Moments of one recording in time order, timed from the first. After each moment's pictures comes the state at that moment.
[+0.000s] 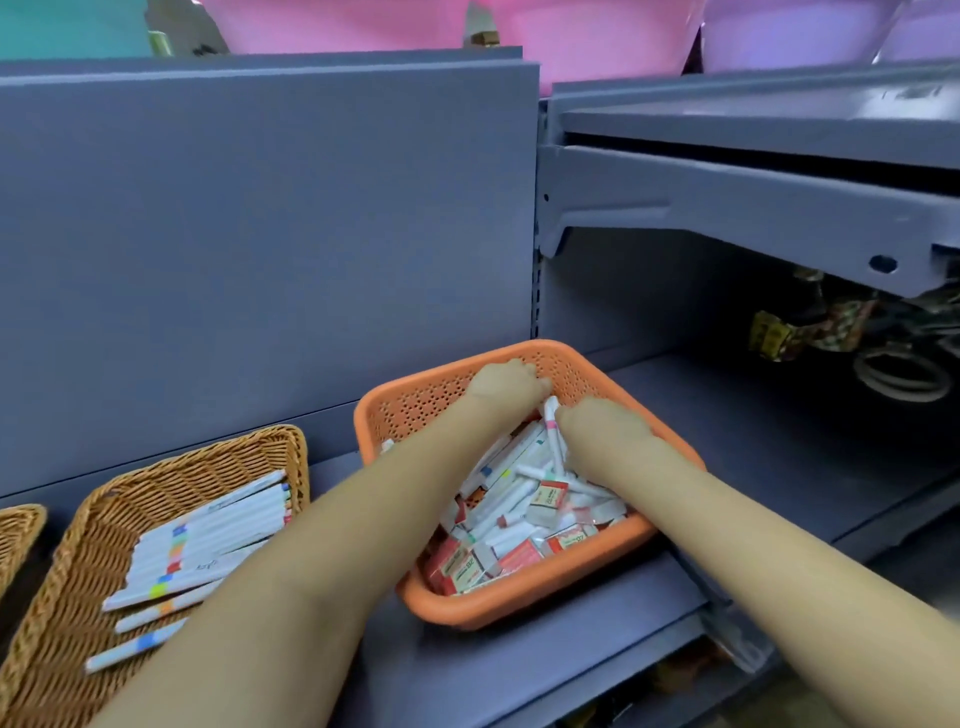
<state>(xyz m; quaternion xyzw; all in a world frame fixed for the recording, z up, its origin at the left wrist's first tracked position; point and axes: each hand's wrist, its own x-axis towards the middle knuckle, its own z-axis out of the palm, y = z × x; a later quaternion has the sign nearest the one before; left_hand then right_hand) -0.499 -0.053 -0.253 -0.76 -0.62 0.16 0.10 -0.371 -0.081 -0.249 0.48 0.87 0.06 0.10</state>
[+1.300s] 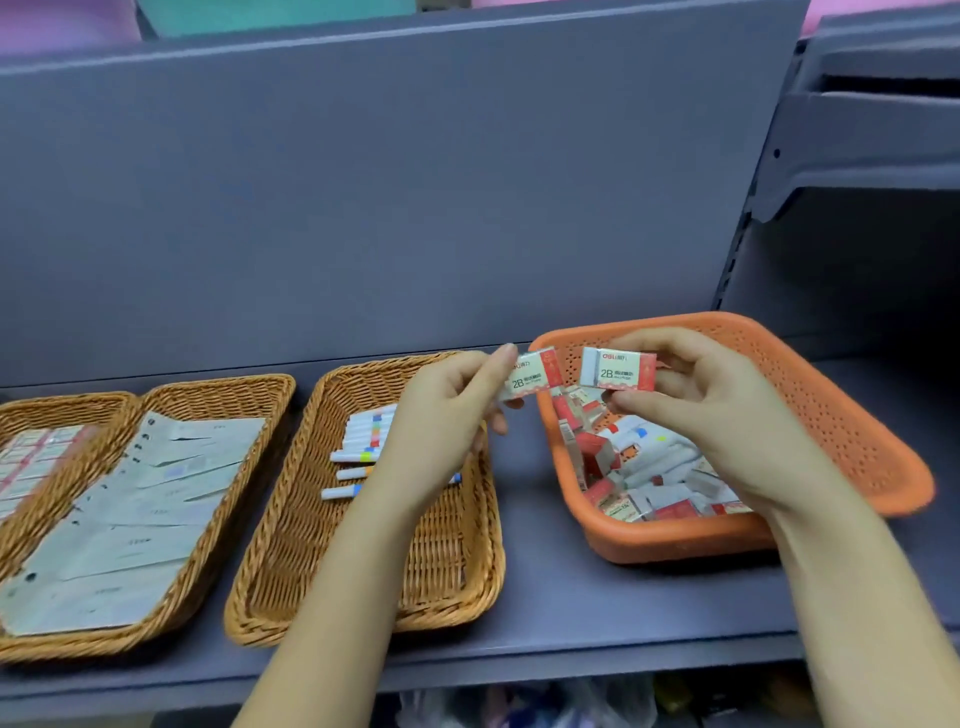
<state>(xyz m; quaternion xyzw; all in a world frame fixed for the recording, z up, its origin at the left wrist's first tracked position) -0.564 -0.301 -0.210 -0.44 -0.69 -0.55 -0.17 -0.398 -0.184 -0.205 0.17 0.72 -0.58 -0.34</state>
